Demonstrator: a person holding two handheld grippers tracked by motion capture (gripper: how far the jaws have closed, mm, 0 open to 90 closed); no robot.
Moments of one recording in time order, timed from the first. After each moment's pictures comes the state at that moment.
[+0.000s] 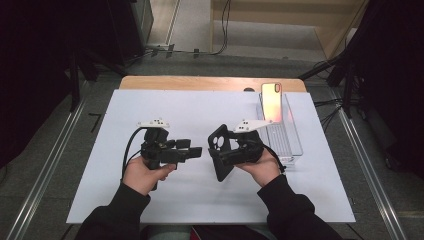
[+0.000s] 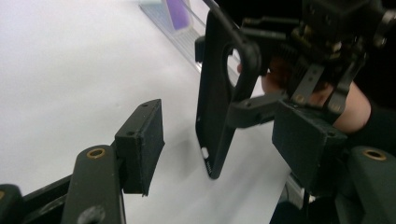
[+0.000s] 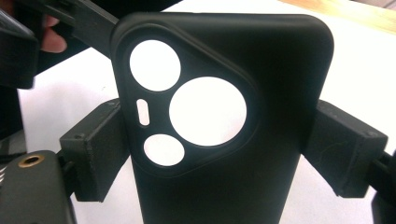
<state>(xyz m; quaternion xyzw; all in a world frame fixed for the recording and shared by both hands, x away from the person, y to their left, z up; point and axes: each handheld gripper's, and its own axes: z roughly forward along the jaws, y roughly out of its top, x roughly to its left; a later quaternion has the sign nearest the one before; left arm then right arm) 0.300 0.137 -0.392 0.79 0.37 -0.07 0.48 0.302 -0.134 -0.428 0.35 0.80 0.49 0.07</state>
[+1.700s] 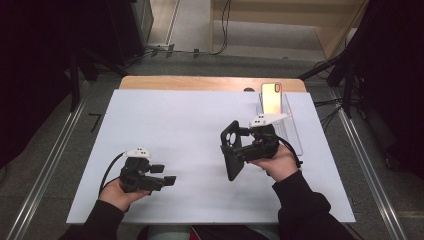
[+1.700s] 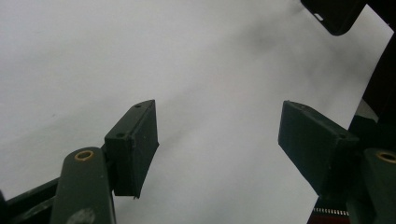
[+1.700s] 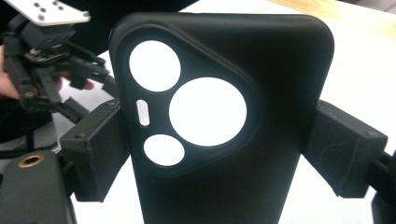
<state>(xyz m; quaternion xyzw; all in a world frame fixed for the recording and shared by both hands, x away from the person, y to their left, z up) 0.273 0.200 -0.457 0.84 0.39 -0.03 0.39 0.299 -0.168 -0.403 0.35 0.80 0.49 0.05</state>
